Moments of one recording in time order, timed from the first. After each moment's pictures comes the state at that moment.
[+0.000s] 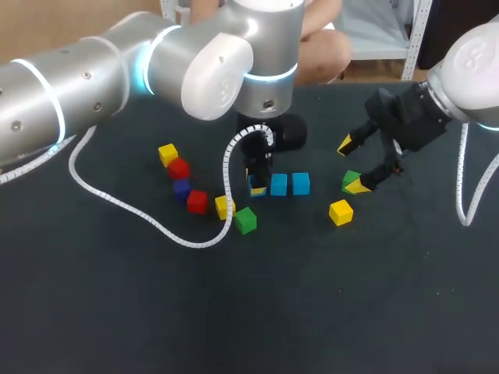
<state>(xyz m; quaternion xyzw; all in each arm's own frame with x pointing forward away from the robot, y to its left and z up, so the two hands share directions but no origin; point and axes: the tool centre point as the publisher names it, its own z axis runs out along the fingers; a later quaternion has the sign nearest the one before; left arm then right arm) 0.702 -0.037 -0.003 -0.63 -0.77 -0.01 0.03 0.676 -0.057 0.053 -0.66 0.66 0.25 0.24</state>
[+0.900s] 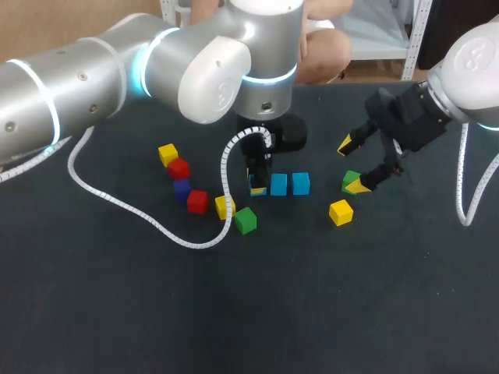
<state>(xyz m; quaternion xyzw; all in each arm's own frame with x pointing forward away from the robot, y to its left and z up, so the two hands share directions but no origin) 0.703 -0.038 -0.002 -0.65 -0.76 -0.02 0.02 0.676 -0.057 0.053 -0.66 0.66 0.25 0.24</state>
